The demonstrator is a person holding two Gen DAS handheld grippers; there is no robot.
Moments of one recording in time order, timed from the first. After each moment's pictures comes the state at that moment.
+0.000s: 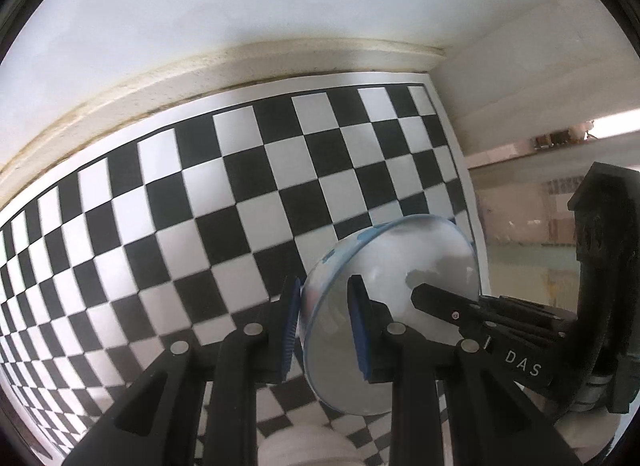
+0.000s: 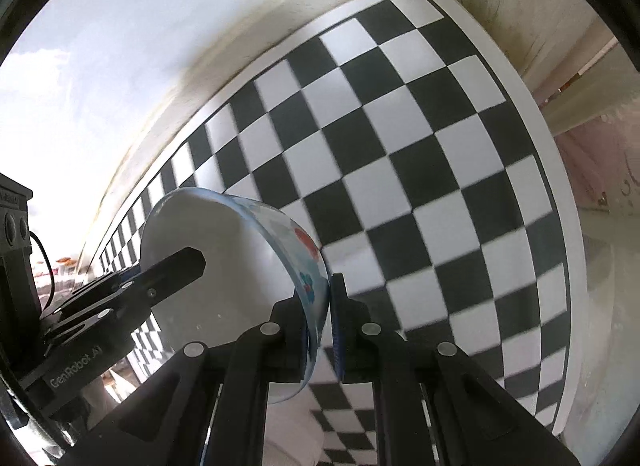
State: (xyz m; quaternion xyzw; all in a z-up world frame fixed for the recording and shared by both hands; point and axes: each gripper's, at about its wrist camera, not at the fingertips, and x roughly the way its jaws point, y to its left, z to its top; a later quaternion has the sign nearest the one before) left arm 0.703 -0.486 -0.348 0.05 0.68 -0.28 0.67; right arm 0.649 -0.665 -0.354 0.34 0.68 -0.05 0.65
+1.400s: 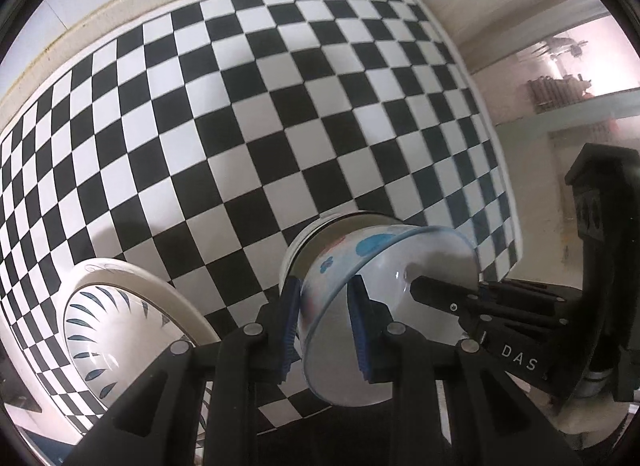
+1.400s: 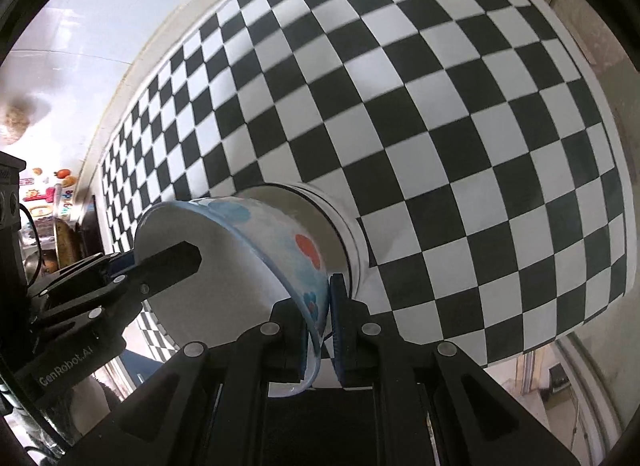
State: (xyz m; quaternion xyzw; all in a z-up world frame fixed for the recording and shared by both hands) left arm 0.552 -0.378 -0.351 0.10 0.70 -0.28 0.64; right arm 0.475 -0.527 -0.340 0.33 0.70 -0.03 0.63
